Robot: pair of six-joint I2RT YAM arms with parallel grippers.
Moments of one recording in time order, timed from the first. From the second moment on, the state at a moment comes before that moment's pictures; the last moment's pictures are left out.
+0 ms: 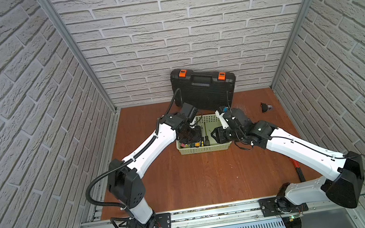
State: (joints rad) left arm -0.67 1.74 1.59 -1.02 0.19 -0.52; right arm 0.66 1.32 1.21 -0.67 0.05 0.52
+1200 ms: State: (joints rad) left arm -0.58 2.07 1.69 -0.89 0.22 -0.45; right arm 0.66 1.33 1.16 -0.67 0.03 0.52
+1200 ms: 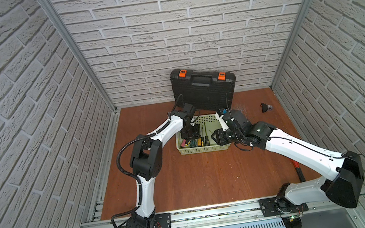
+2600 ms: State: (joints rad) left arm -0.12 1.05 0.46 -0.13 -0.30 -0.10; right arm 0.34 0.96 0.52 -0.01 0.50 -0.13
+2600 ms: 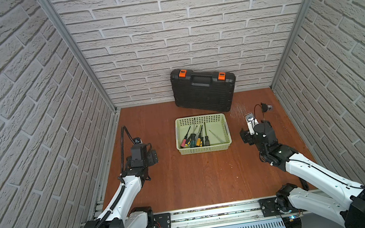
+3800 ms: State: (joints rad) left arm 0.06 1.58 0.37 0.77 -0.09 0.05; right arm 0.06 1.49 0.36 0.73 0.06 -0.01
